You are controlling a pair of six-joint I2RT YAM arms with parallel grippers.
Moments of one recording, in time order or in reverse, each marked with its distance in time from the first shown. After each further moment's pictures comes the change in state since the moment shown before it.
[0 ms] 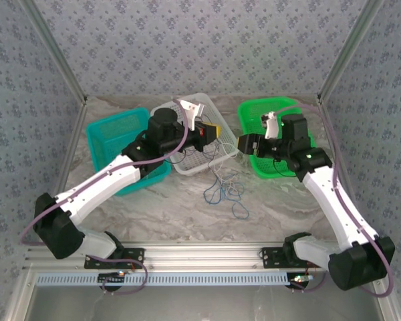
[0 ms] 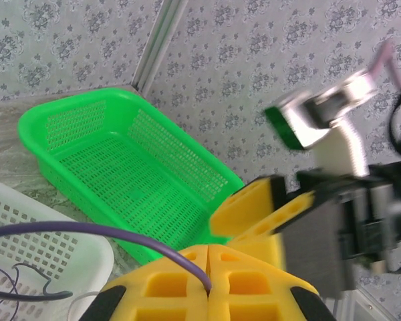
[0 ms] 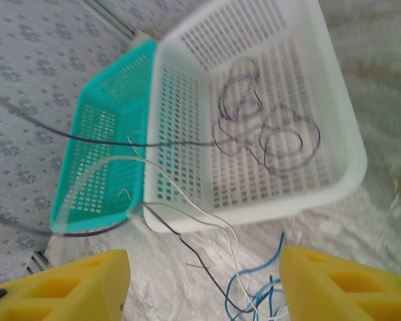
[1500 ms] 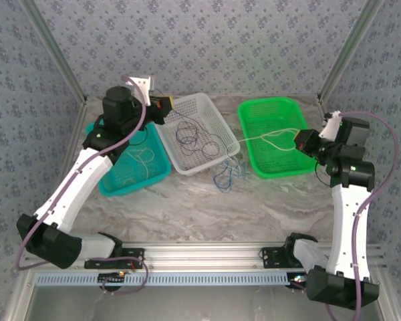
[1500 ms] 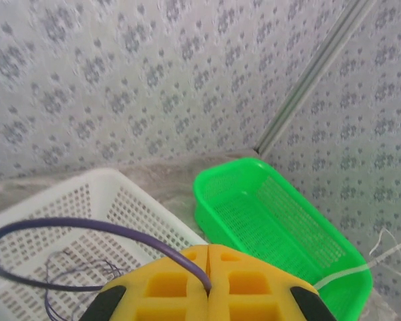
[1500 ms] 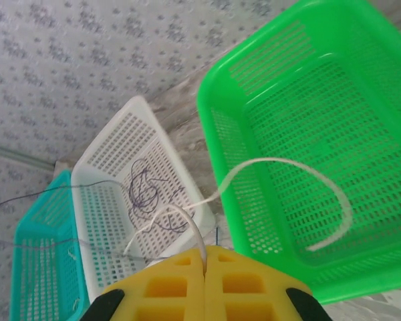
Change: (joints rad) left arm 0.352 -0.101 0.114 -0.196 -0.053 0.109; right arm -0.527 -0.175 0.161 -0.316 0.017 -0.026
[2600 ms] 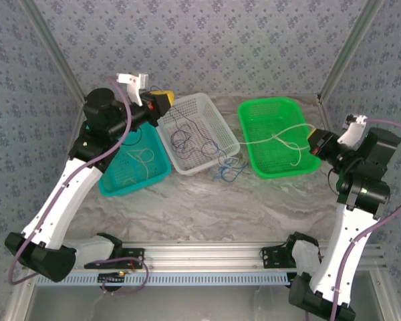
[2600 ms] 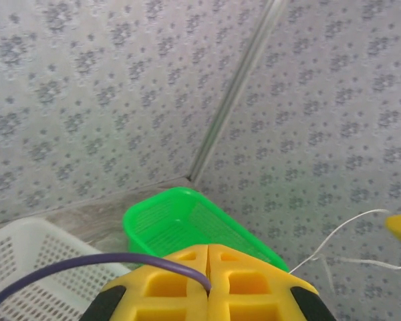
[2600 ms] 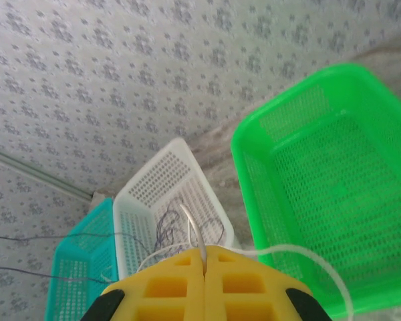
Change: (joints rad) left arm -0.036 -0.097 0.012 0.077 0.175 -0.048; right arm -0.157 -0.126 0.047 -0.022 -0.179 0.002
